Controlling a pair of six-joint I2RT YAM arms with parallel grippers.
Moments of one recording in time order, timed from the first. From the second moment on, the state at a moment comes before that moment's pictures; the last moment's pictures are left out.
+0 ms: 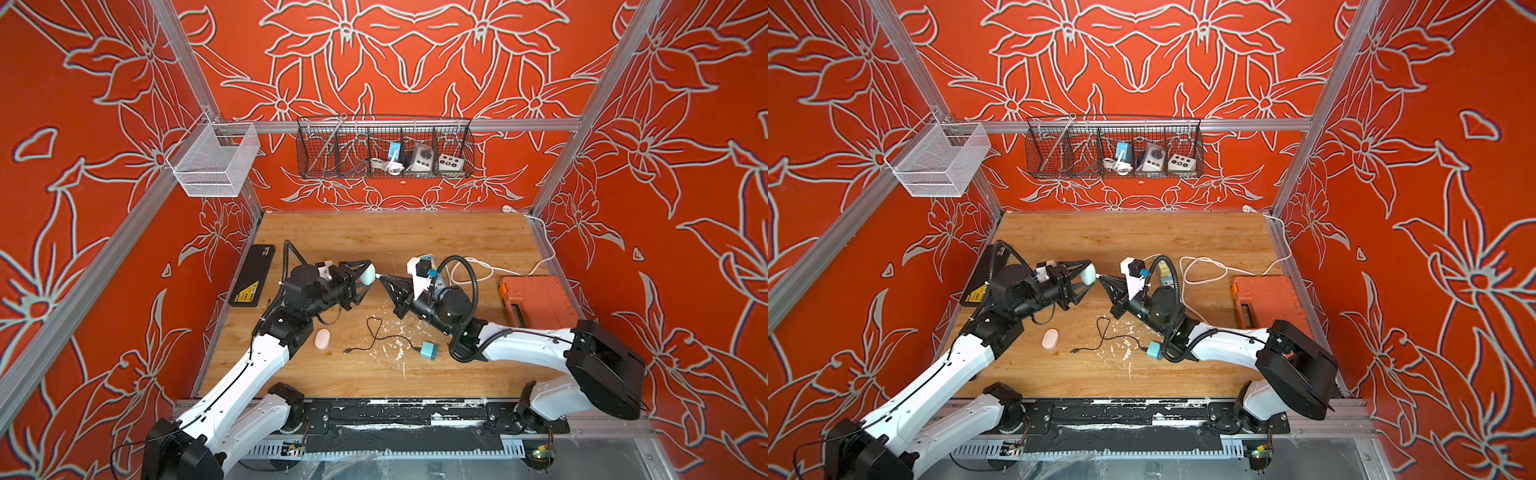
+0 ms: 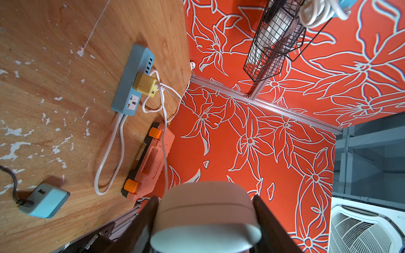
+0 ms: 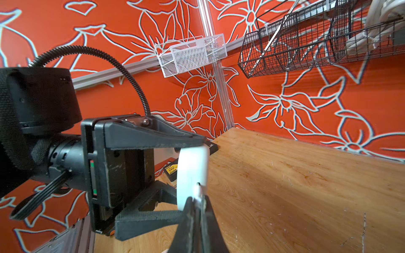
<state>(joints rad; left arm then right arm) -0.35 0.92 0.66 0.06 0.44 -1.74 1.00 1.45 0.66 0.93 -0.02 0.28</state>
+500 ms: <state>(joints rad) -0.34 0.95 0.66 0.08 0.47 -1.75 0.99 1.46 0.67 0.93 -0.04 0.30</state>
